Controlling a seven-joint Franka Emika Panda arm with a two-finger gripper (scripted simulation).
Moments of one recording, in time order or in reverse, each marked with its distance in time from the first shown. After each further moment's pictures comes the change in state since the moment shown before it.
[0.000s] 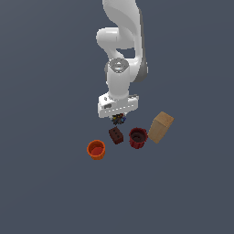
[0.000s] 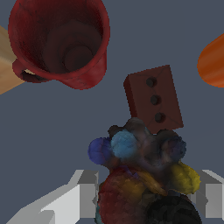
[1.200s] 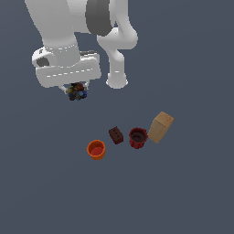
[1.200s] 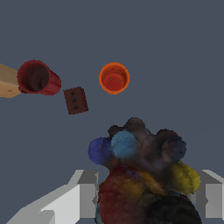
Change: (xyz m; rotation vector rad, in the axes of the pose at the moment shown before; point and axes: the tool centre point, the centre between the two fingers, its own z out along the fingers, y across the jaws) arm -0.020 0.164 -0.203 0.000 -0.001 0.002
